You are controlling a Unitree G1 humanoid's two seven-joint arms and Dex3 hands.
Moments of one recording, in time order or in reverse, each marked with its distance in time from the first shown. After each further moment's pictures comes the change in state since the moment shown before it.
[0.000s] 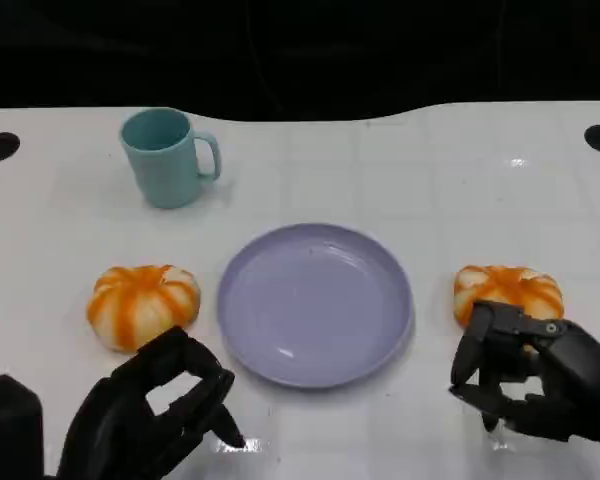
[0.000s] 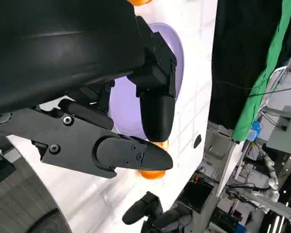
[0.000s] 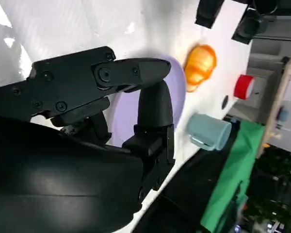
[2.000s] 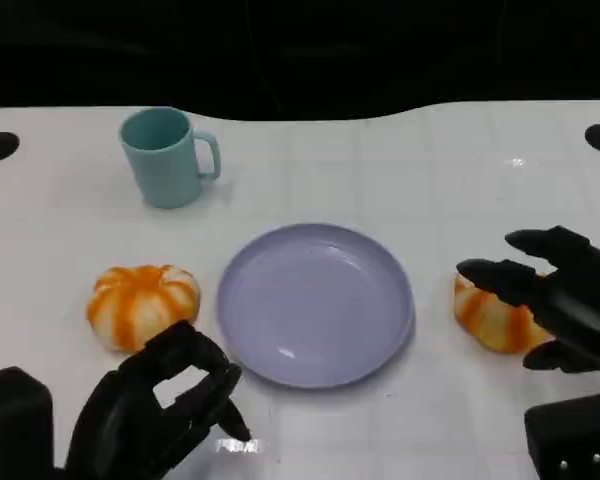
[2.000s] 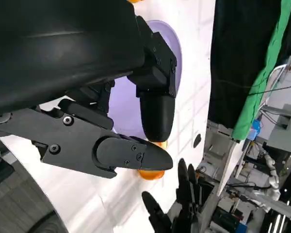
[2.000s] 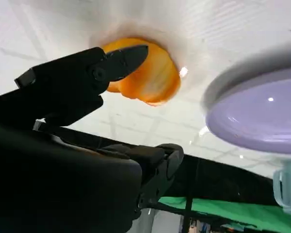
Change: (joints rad) left arm -0.021 -0.010 -0.009 0.010 0.015 0.002 0.006; right arm -0.343 -0.265 0.202 0.305 -0.969 -0.117 -0.450
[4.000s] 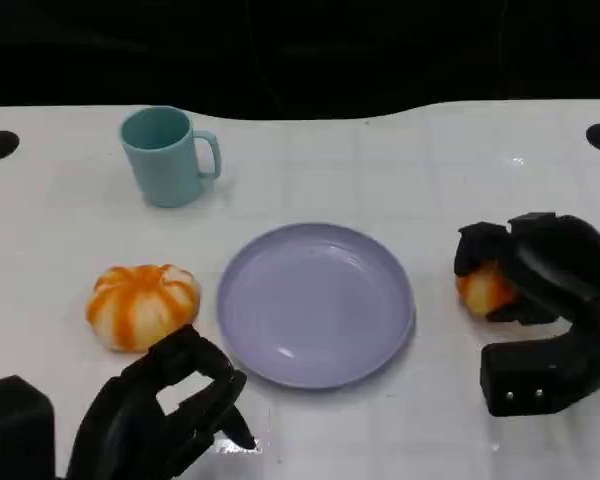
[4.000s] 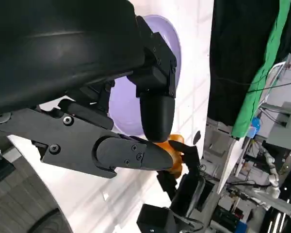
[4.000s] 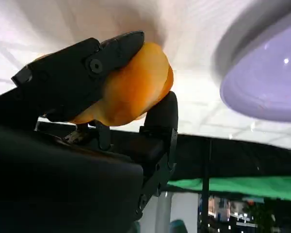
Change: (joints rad) left arm 0.040 -0.007 -0.015 -0.062 0.007 0.010 0.011; right arm -0.398 0.152 0.270 0.737 0.071 -0.139 -0.512
